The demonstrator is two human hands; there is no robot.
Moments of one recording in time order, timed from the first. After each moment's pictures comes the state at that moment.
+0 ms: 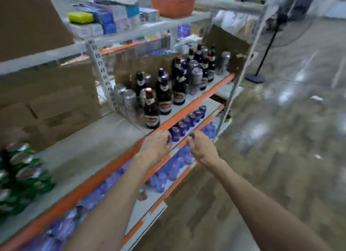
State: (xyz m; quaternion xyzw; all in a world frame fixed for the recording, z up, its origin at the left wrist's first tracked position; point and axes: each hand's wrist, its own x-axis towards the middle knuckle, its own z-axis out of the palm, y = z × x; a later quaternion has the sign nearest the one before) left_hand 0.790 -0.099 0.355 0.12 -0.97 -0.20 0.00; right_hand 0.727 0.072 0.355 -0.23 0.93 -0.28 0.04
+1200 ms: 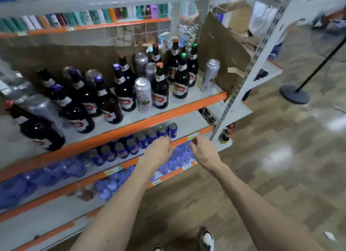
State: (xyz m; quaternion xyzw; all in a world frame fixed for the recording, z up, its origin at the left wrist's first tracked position) left_hand 0.327 0.118 0.279 0.31 -0.92 -0.25 -0.04; right_hand 0.209 0.254 0.292 -0.33 0.90 -0.22 0.18
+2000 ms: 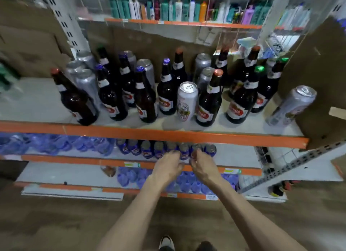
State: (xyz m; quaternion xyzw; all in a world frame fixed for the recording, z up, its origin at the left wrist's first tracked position) left_hand 0.295 0.068 0.199 0.51 -0.83 -0.24 0.01; right_hand 0.155 0.110 0.200 -0.57 0.77 -0.15 0.25
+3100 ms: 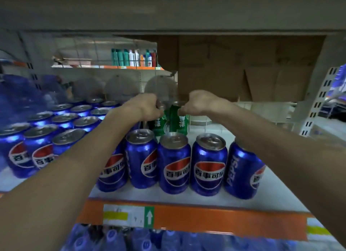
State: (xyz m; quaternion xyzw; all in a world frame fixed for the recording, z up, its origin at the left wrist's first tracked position) left_hand 0.214 -0.187 -0.018 0.55 -0.82 -0.06 0.13; right_hand 0.063 -0.121 0.002 -0.68 0.71 -0.15 0.08
